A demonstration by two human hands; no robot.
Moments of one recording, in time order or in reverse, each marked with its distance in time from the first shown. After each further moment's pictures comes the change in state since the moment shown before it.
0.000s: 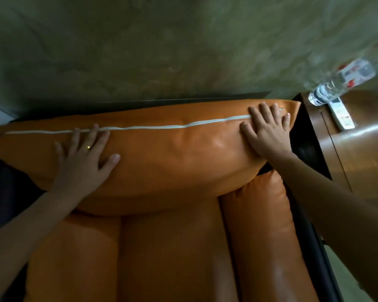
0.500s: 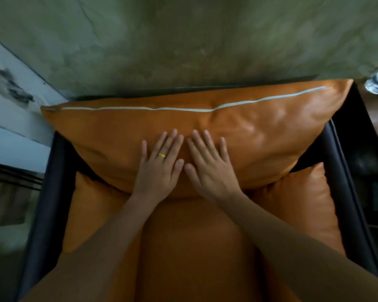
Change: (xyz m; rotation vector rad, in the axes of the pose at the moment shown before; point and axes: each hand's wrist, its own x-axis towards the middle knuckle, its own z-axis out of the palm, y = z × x) left_hand -0.060 0.098 0.058 -0.005 0.255 0.214; right_hand -0.139 -0.160 0.064 0.180 0.115 -0.612
